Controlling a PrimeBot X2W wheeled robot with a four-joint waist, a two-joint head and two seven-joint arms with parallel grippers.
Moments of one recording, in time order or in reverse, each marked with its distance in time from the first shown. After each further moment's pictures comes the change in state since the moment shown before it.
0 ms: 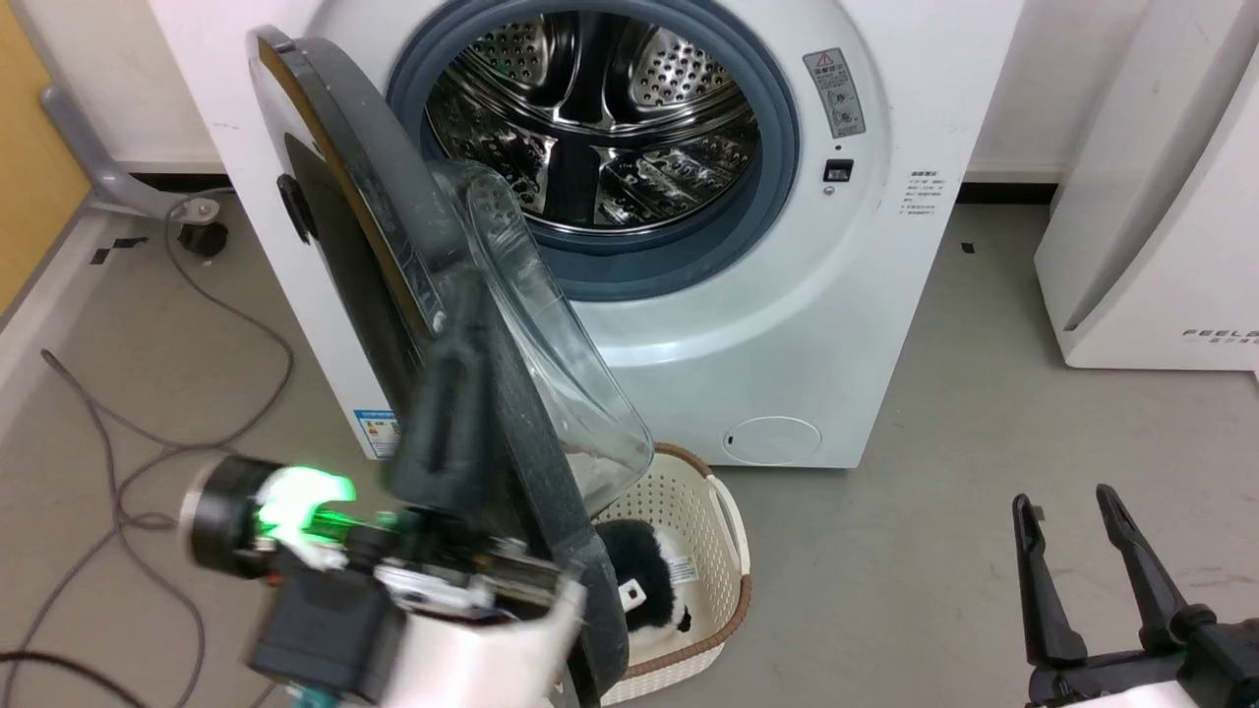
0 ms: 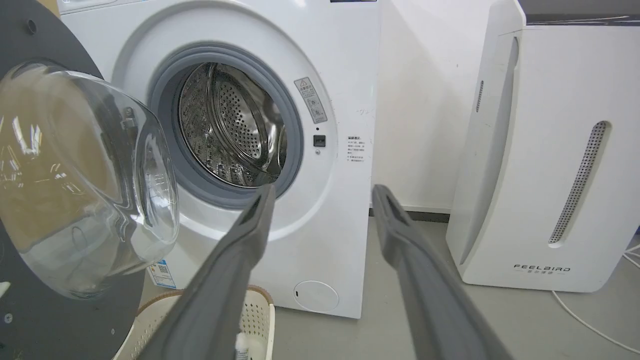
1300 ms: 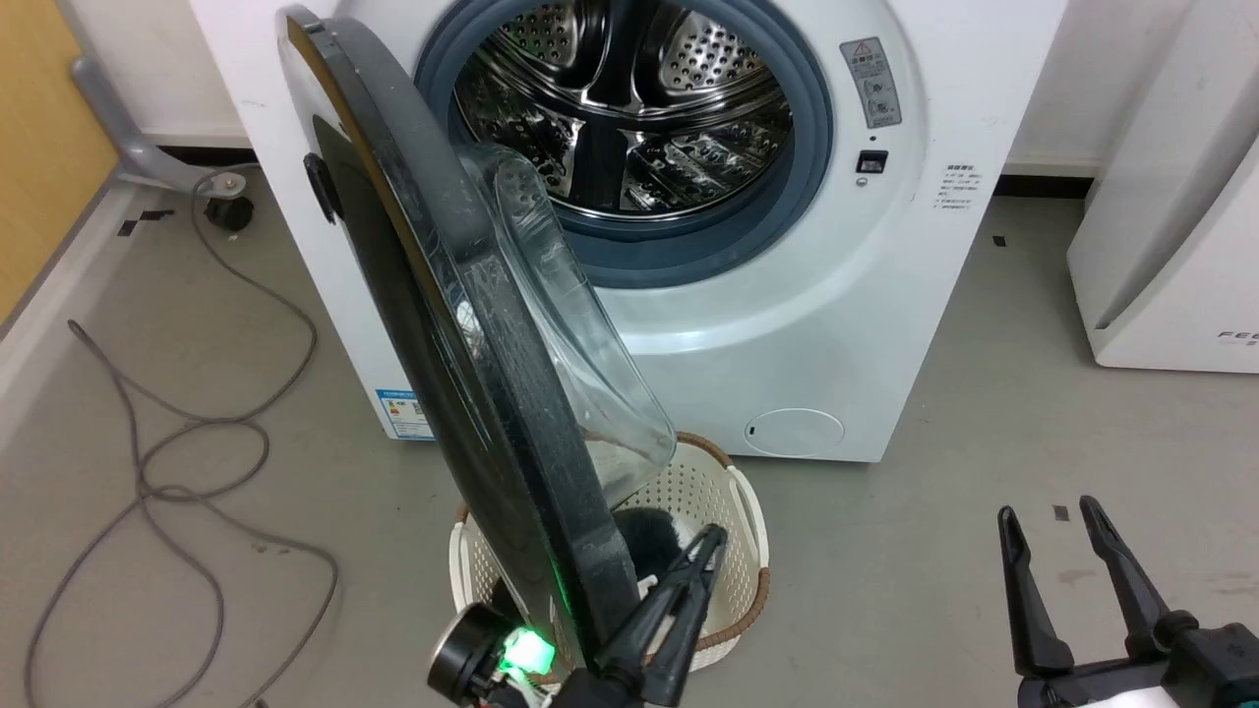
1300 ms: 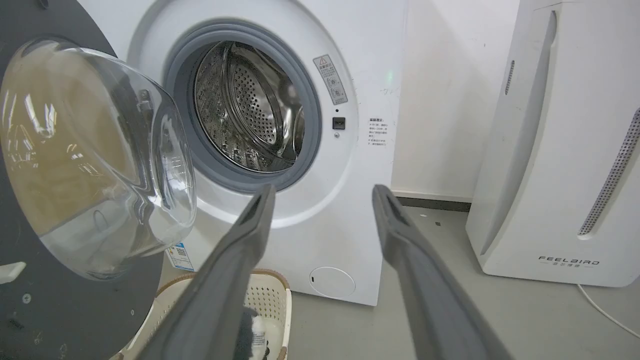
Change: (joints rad) left arm 0.135 0.045 -0.332 0.285 0.005 -0.012 0.000; right arm 0.008 0.002 0.016 0.020 0.001 0.000 0.000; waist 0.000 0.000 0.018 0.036
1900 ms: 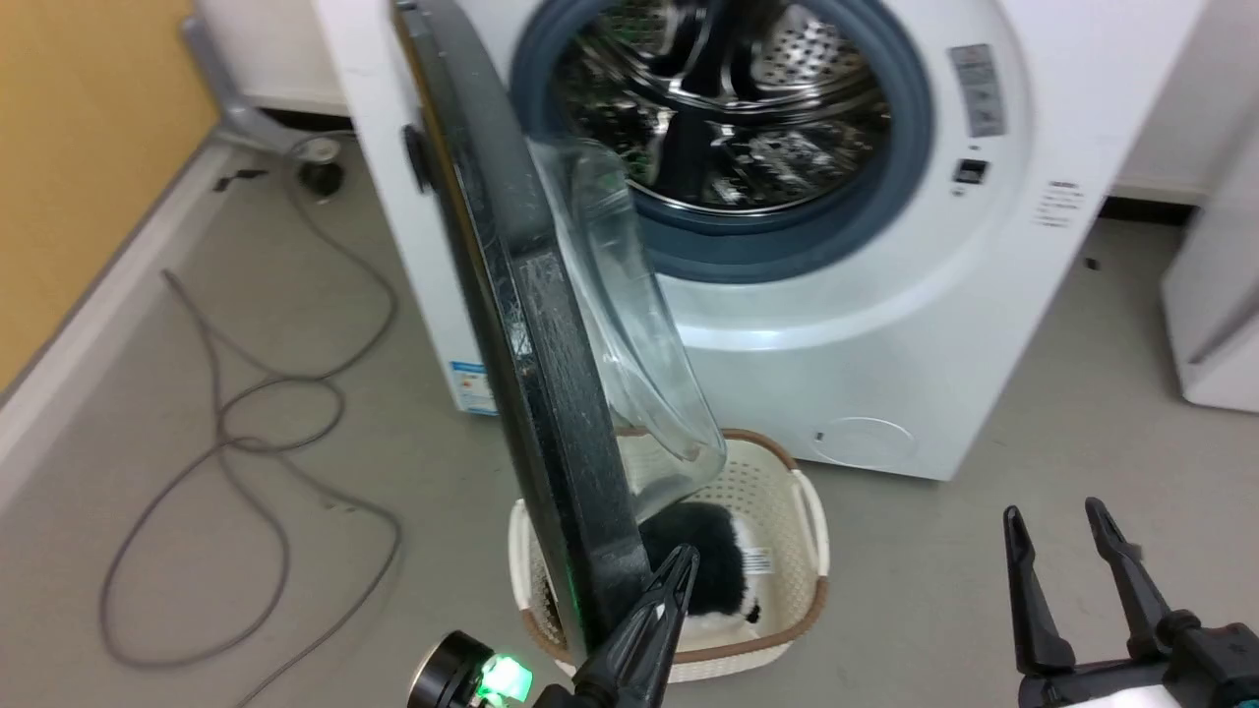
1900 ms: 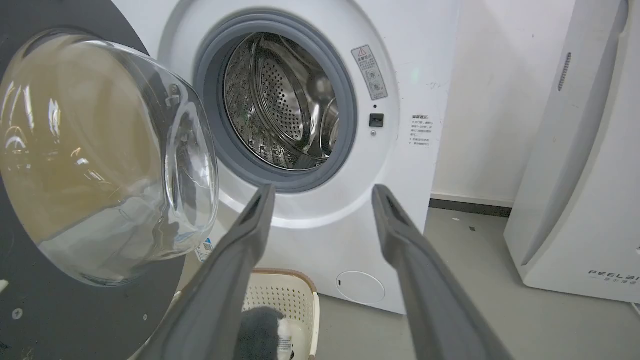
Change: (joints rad) left arm 0.049 0.015 0.037 0.007 -0.018 0.031 0.000; right arm -0.002 0.001 -0.002 0.009 0.009 0.000 0.000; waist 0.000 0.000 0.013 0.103
